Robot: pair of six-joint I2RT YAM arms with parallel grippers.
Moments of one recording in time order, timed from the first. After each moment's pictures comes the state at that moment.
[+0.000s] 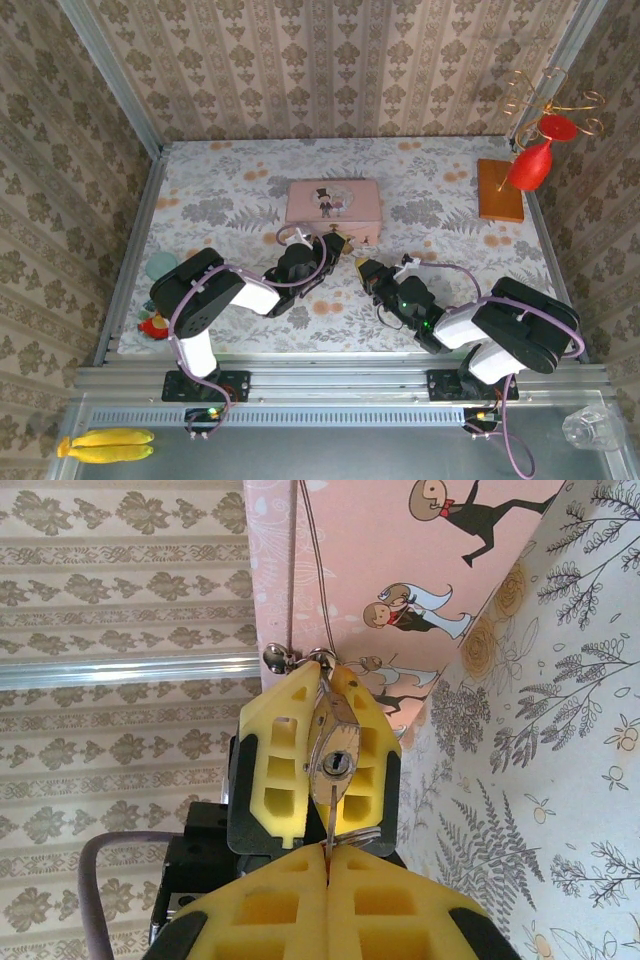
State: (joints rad) left arm -0.88 1.79 0.60 1.04 -0.09 -1.51; right arm 0.81 1.49 0.18 1.19 0.24 1.58
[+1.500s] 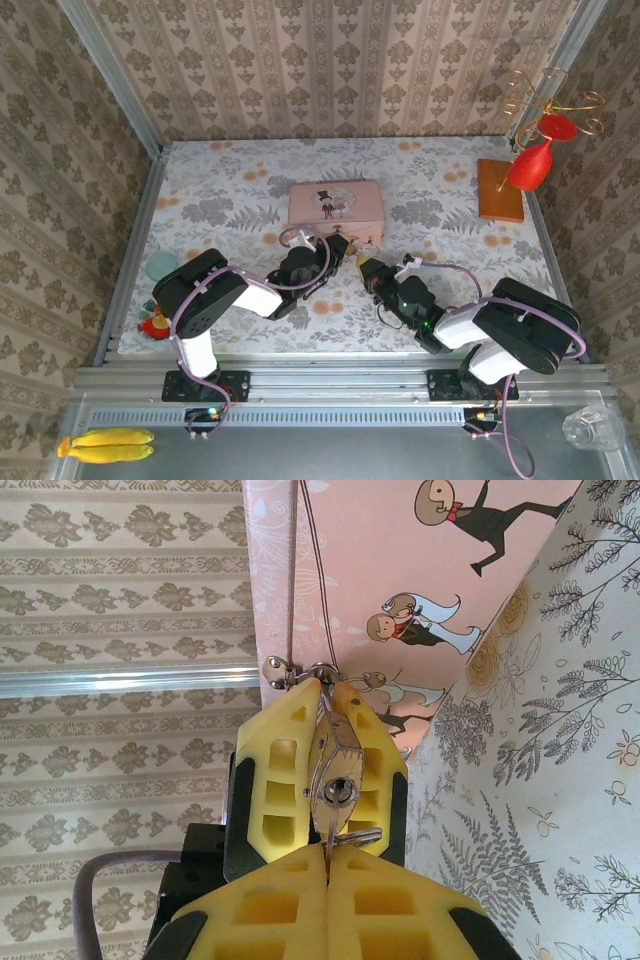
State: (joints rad) left arm -0.92 1.80 0.60 1.07 -0.10 -1.52; right arm 0.81 1.48 0.18 1.19 0.26 1.57
